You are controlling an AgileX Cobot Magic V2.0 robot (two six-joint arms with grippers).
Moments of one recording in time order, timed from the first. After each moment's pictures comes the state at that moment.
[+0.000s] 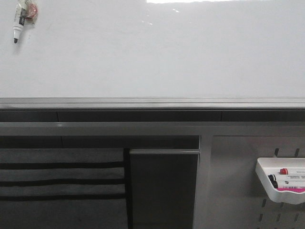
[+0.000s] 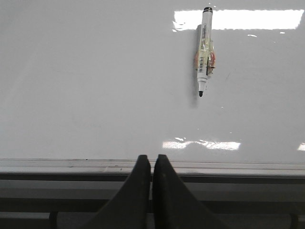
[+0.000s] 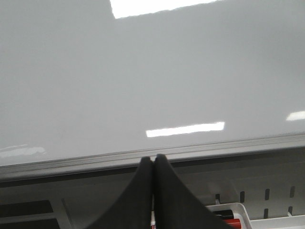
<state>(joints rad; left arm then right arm) -0.04 0.00 0.00 -0.02 0.04 -0.03 -0.05 -0.01 0.01 -0.01 0.04 0.10</state>
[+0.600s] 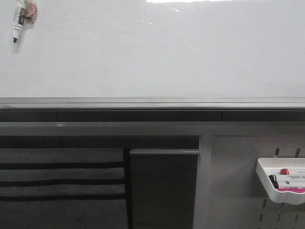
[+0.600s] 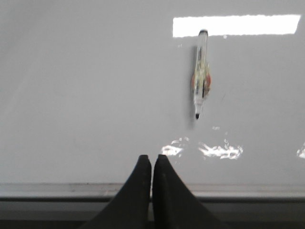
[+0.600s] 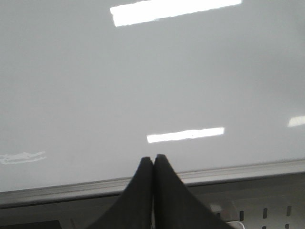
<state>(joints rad) -0.04 0.00 -0.14 -0.02 0.15 -0.02 -0.05 0.02 -0.19 0.00 0.21 0.10</state>
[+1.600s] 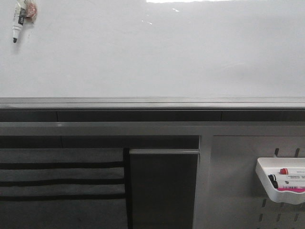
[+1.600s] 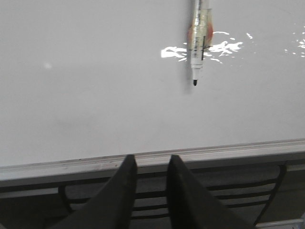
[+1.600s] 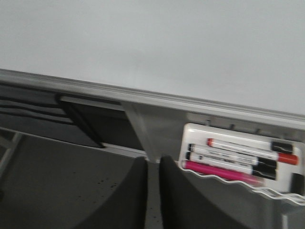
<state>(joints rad) -0.11 0.60 -0.57 0.04 0.43 -0.01 0.05 0.79 -0.74 0.37 0.70 -0.32</state>
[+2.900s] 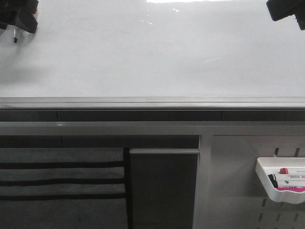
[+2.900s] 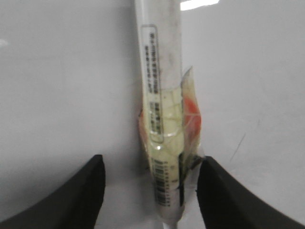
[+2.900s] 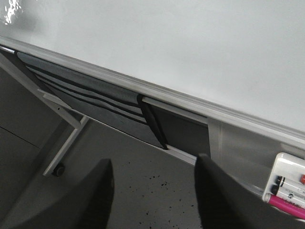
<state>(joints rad) -0.19 1.48 -1.03 0.07 0.17 0.00 0.26 0.93 -0.78 0.55 0.60 -0.43</state>
